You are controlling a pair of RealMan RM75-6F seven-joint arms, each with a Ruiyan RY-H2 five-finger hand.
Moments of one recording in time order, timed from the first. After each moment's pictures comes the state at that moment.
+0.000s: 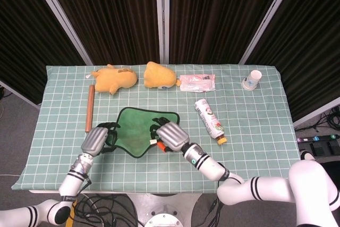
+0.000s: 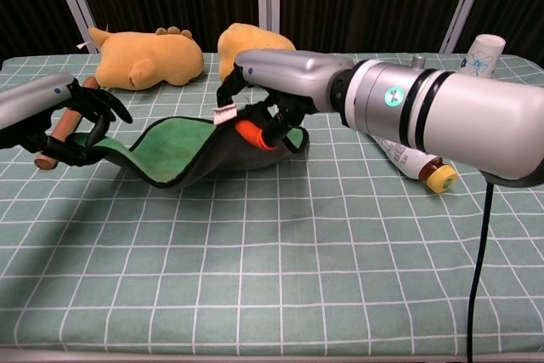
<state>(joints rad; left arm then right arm) -0.49 -1.56 -0.07 -1.51 1.26 1.12 0.00 1.00 -1.66 0.14 -1.56 -1.08 0.88 -0.26</state>
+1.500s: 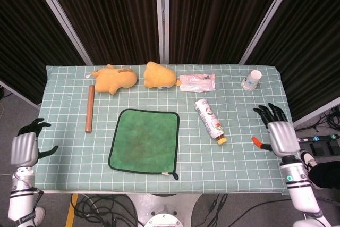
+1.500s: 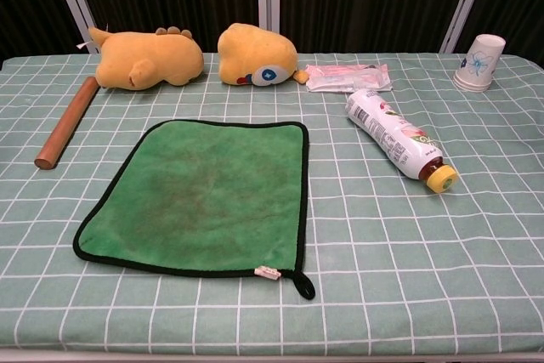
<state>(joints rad) -0.19 -1.35 -0.09 -1.55 1.20 1.49 0.10 0.42 -1.15 -0.02 -1.77 -1.25 1.44 -0.15</state>
